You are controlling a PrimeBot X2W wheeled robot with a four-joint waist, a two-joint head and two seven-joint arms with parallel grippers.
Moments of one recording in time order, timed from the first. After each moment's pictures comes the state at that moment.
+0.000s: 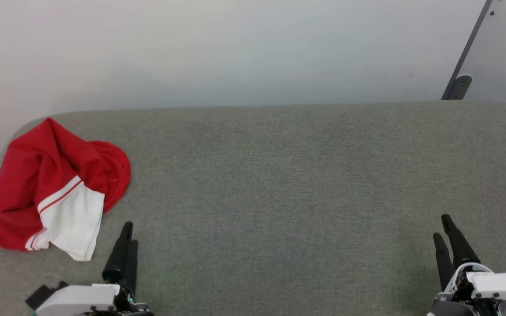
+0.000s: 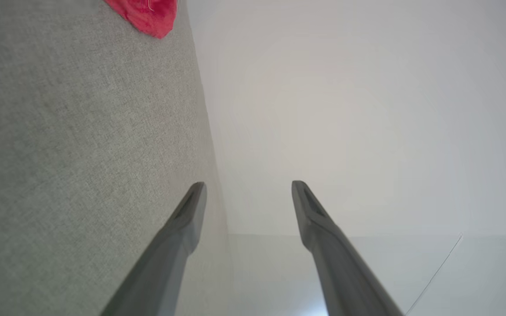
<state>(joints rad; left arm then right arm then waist) -0.08 0.06 0.11 0.28 -1.56 -0.13 0.07 -0.11 -0.05 -0.08 0.32 1.59 0.12 0.07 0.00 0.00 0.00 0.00</state>
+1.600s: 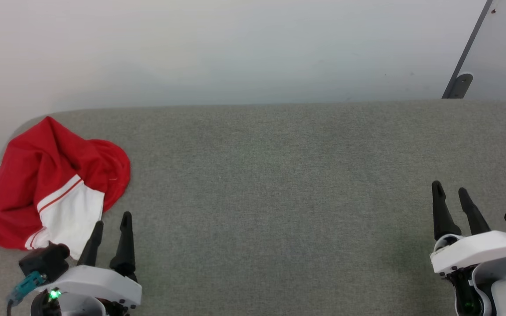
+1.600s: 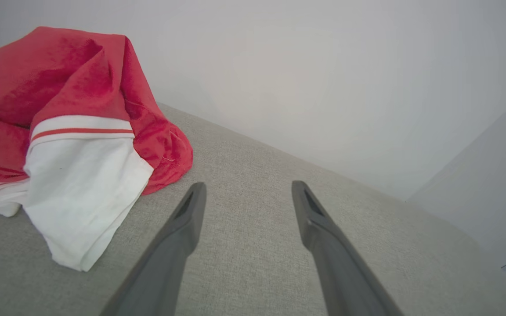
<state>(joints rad) -0.10 0.19 0.00 0.24 -0.62 -0.03 -0.11 -0.24 -0.10 -0.05 0.36 0.54 0.12 -0.11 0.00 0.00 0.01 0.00</state>
